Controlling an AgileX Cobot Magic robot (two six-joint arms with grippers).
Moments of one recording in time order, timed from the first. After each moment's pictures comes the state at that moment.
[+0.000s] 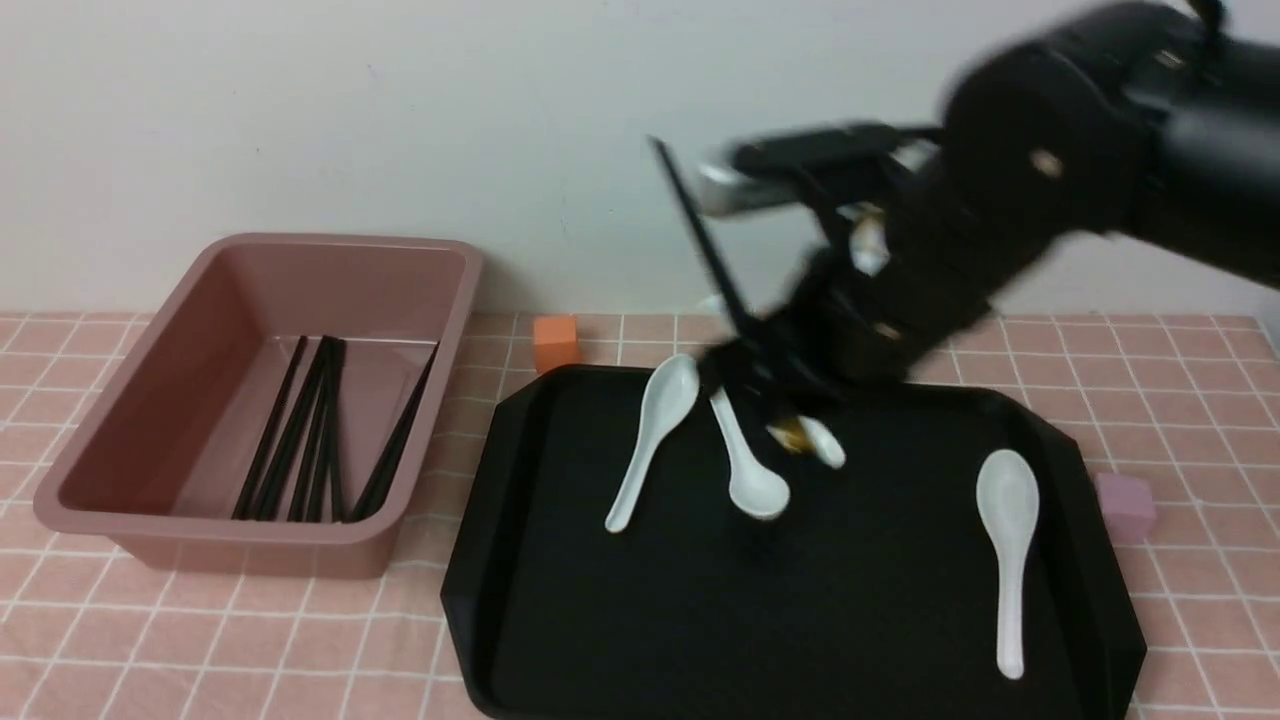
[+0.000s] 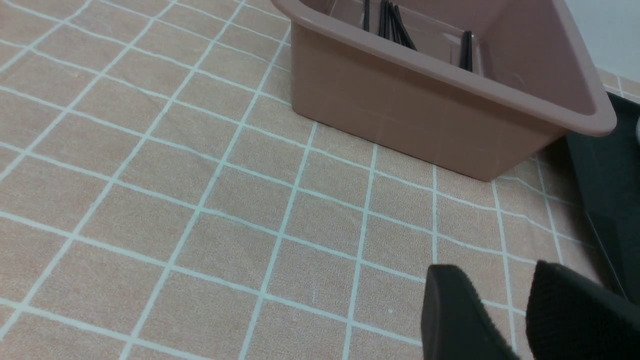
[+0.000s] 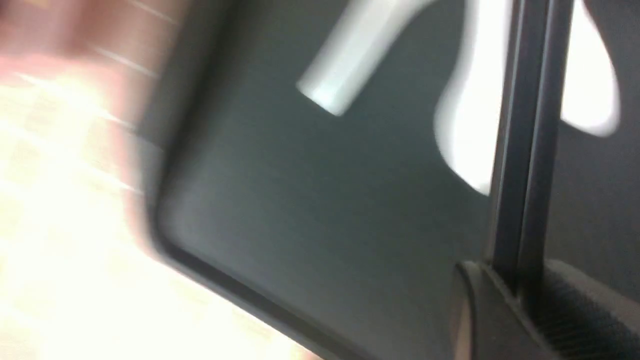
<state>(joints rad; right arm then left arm) 0.66 1.72 -1.60 0.01 0.98 0.27 0.02 -0.01 0.03 -0.04 0.39 -0.34</state>
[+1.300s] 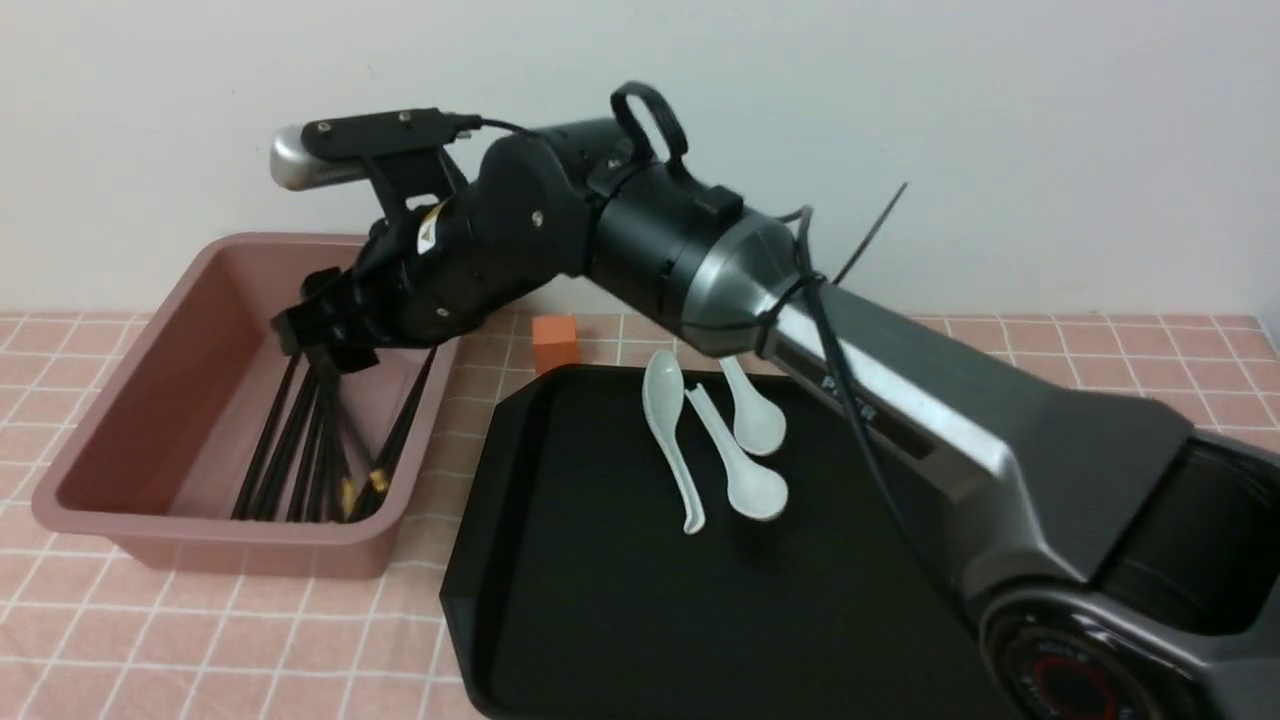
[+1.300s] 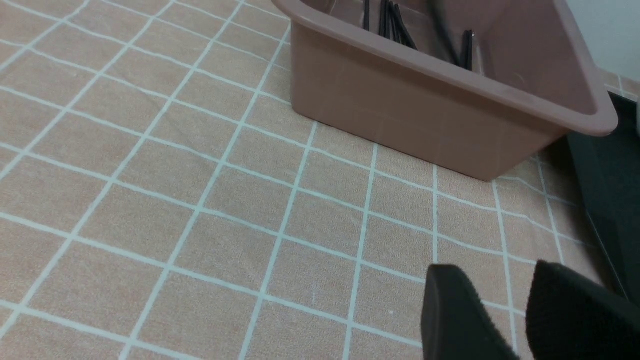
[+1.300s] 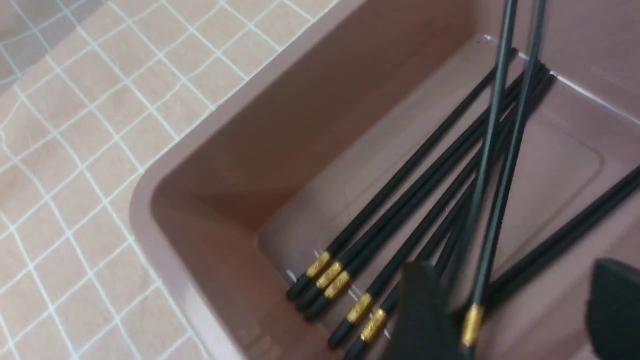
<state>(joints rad) 0.77 2.38 -2.41 0.29 0.79 0.01 0.02 -0.01 0.03 -0.04 0.39 -0.34</state>
